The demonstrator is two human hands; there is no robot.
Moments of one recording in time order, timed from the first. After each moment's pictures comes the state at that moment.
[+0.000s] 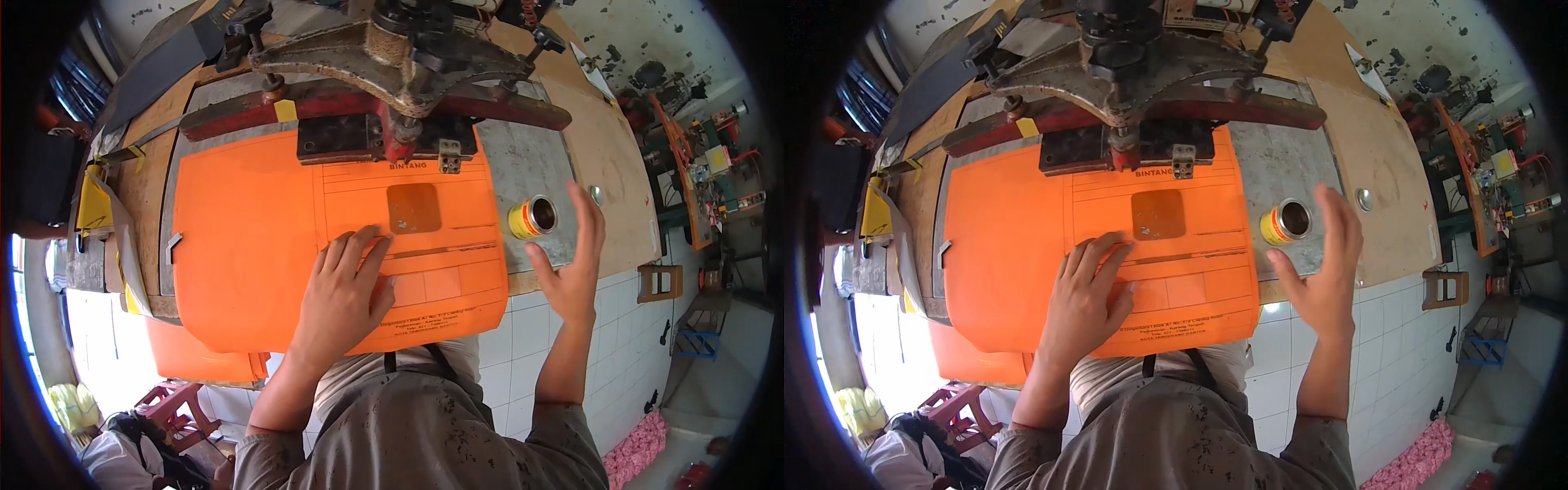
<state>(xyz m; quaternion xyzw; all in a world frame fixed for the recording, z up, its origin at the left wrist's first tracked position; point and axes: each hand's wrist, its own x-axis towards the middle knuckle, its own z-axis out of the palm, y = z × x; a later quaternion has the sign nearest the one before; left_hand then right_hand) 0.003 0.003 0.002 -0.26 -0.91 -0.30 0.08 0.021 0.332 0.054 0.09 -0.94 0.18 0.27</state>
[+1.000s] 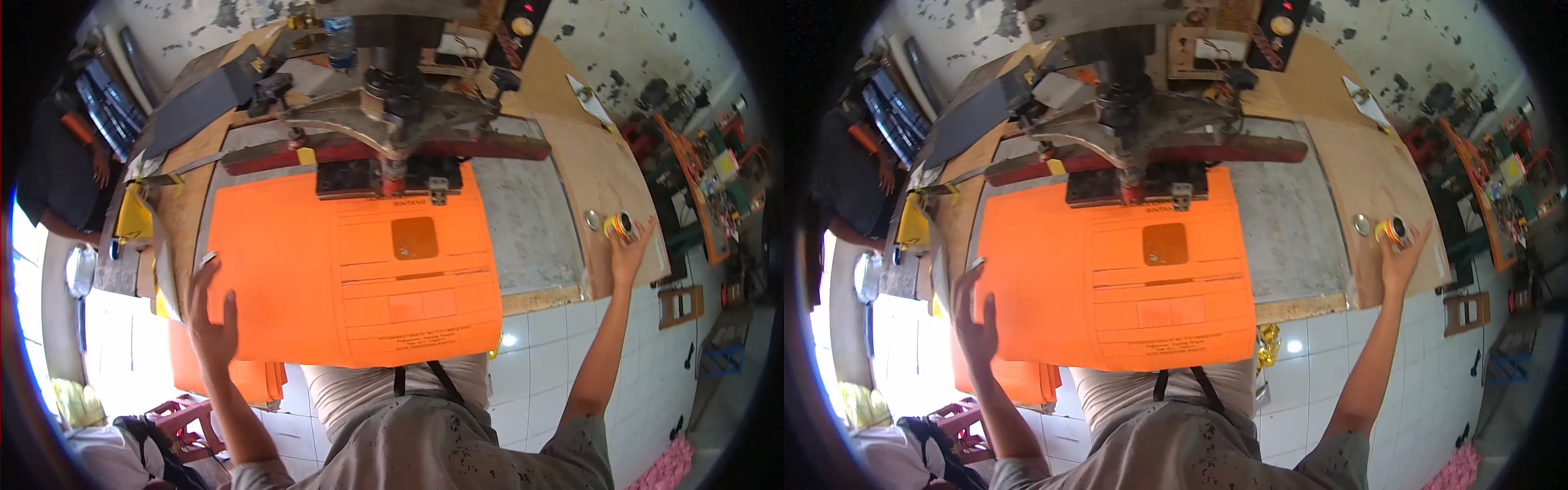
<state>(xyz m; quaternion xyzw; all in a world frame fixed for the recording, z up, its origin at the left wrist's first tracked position) 0.035 -0.170 0.021 -0.05 -0.93 -0.27 0.26 -0.010 0.593 -0.027 -0.16 -0.84 0.34 0.40</state>
